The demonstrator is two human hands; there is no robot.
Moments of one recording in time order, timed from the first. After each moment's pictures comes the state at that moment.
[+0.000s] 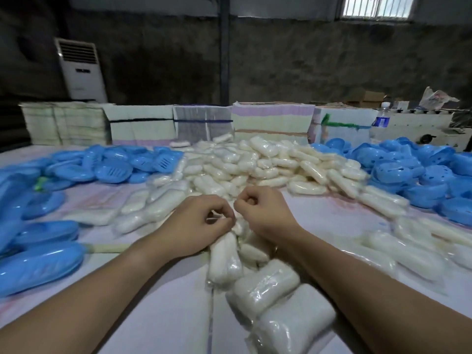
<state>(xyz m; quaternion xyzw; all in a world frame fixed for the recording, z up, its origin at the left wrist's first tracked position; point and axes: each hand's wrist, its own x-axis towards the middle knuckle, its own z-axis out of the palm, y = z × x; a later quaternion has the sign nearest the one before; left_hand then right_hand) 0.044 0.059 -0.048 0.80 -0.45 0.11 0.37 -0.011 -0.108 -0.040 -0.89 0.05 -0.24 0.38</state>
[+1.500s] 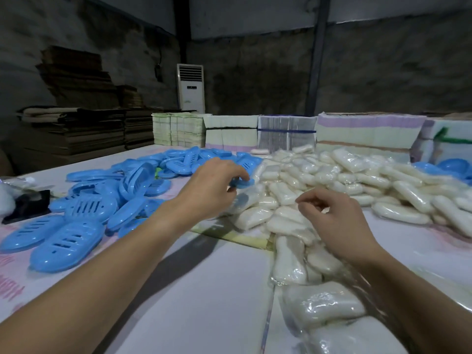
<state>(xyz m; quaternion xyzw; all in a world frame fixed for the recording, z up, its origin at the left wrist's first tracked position) 0.038 0.133 0.009 0.90 -0.28 0.30 0.15 -0.018 -0.103 -0.033 -0.85 -0.10 -0.29 0.42</state>
